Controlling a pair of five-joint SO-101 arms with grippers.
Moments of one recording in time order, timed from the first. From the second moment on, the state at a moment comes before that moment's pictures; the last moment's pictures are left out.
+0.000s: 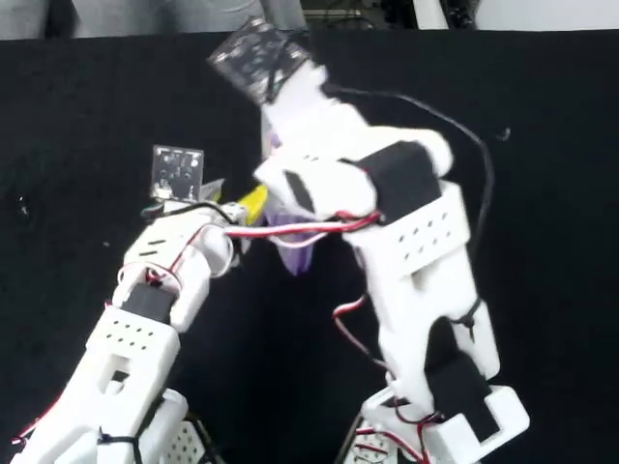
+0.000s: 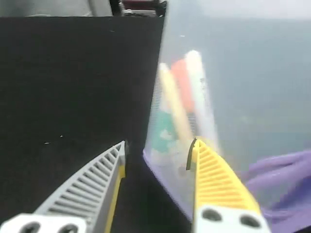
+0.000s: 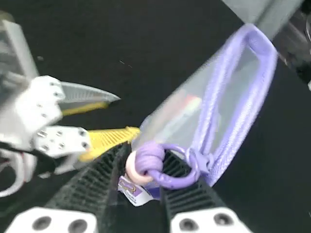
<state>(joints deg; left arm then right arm) 11.0 -51.6 67.7 15.1 7.8 -27.4 -9.6 -28.0 95.8 17.0</state>
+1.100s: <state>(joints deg) 17.1 -102.6 74.8 46.4 5.3 -37.4 -8.0 -28.7 85.7 16.9</state>
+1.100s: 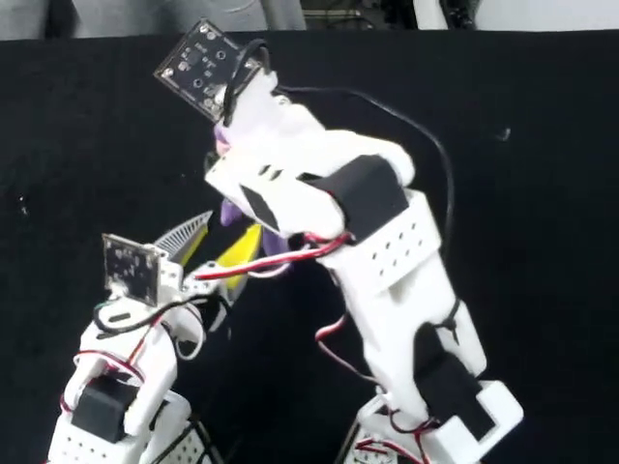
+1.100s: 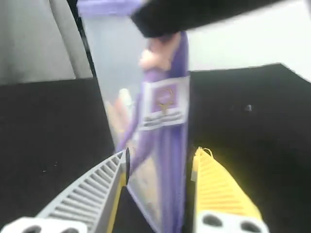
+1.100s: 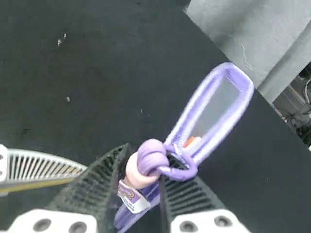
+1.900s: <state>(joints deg) 17.7 -98.7 84.3 24.0 4.0 -38.5 -5.8 -36.5 88.6 14.9</state>
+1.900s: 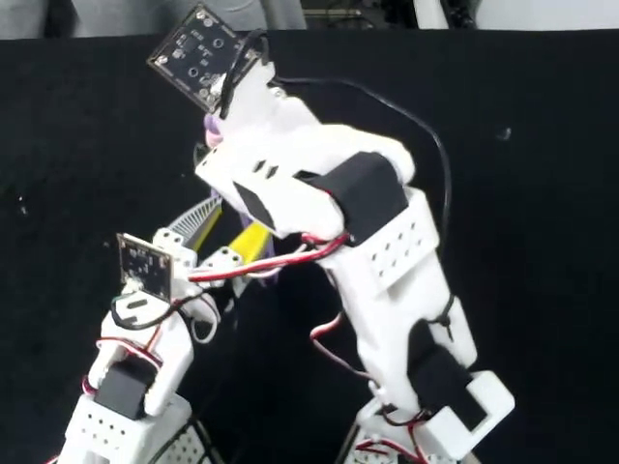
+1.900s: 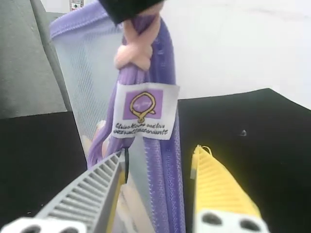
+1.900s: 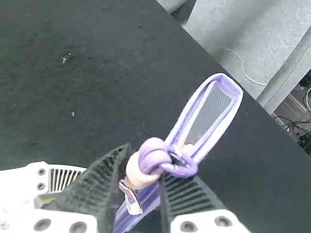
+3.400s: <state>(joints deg) 1.4 -72.7 87.3 -0.4 6.7 -40.0 -5.8 -34.2 99.5 23.1</state>
